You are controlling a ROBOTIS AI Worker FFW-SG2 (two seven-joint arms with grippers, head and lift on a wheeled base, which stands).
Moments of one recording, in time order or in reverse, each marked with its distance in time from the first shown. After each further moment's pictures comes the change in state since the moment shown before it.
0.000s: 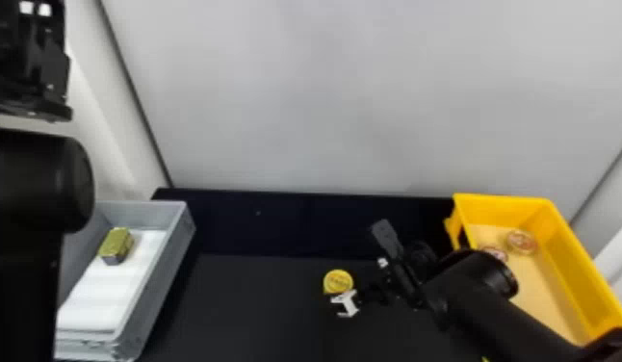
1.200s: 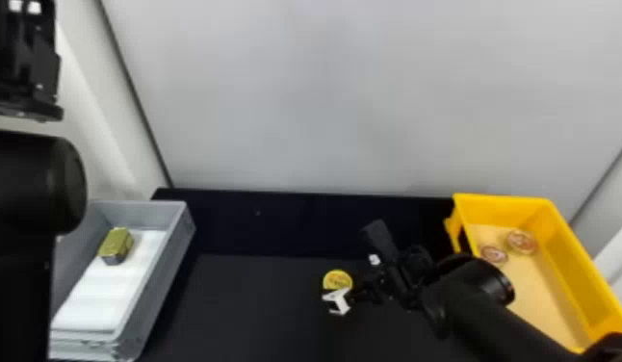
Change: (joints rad) left arm 0.006 0.005 0.016 -0.010 0.002 -0.009 -0.015; right arm 0.018 0.000 0.050 -0.009 -0.061 -0.088 -0.022
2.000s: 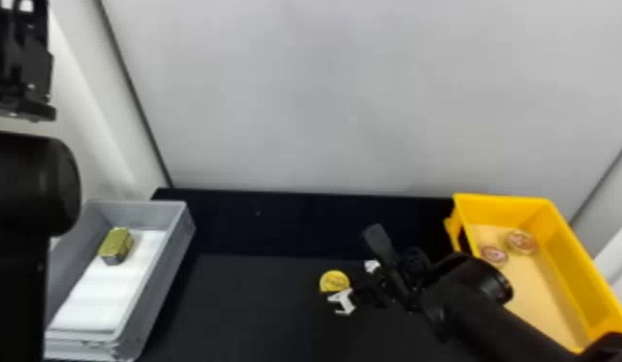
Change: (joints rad) left arm 0.006 0.005 0.008 -0.014 0.000 0.001 -0.011; right arm -0.001 0.000 0.017 0.003 0.051 0.018 -0.016
